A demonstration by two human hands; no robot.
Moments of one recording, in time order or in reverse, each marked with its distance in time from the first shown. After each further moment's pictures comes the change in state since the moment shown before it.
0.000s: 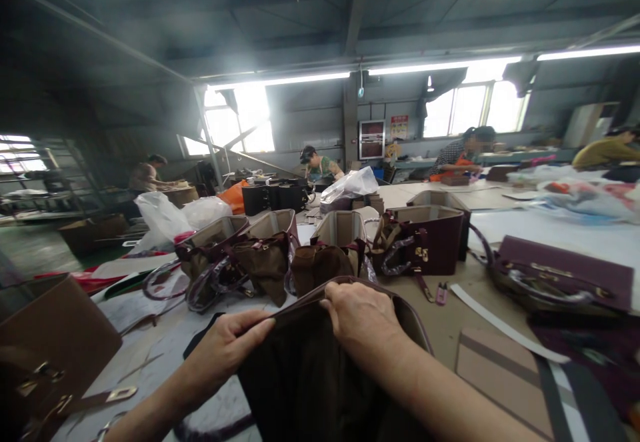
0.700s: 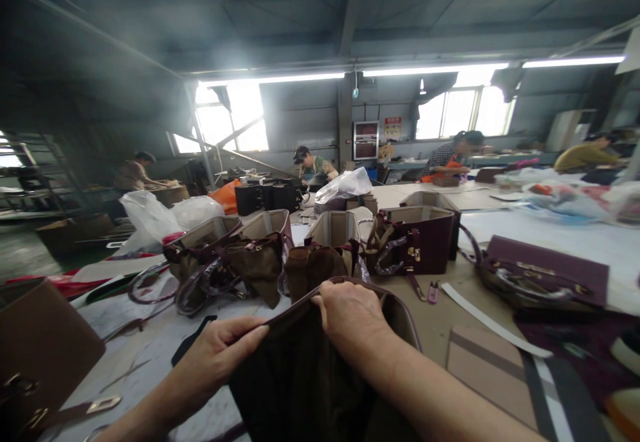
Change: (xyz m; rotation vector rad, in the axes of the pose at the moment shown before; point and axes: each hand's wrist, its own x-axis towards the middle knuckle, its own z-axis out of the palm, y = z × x) left_hand -0.002 0.006 0.000 -0.036 -0.059 -0.029; right_hand 0.008 -0.004 0.004 -0.066 -0.015 0.052
